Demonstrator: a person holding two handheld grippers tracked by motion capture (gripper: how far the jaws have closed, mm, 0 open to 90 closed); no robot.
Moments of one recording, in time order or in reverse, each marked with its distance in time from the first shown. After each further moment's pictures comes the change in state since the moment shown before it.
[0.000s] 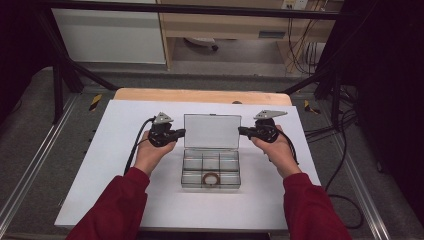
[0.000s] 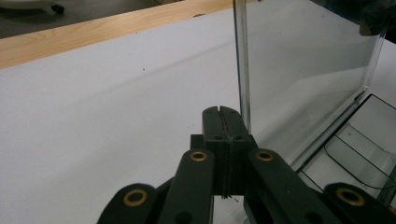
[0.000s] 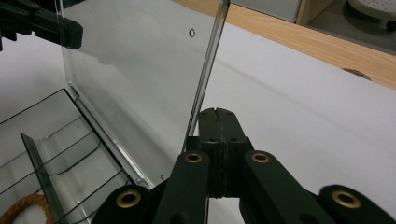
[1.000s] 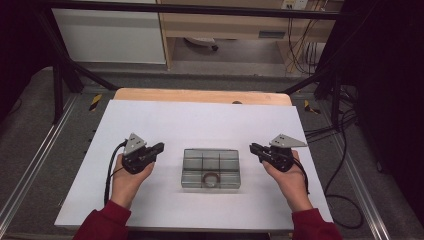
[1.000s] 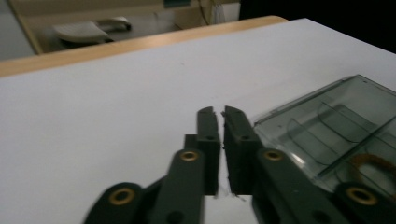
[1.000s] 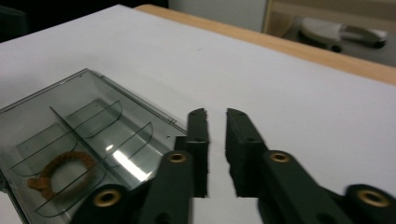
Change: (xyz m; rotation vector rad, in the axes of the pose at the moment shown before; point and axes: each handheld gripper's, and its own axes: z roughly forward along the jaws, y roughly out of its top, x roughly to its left) left arm -0.019 -0.062 -0.091 -0.186 0.179 0.005; right arm 0.047 -0.055 -0.066 -0.139 -0.149 0.010
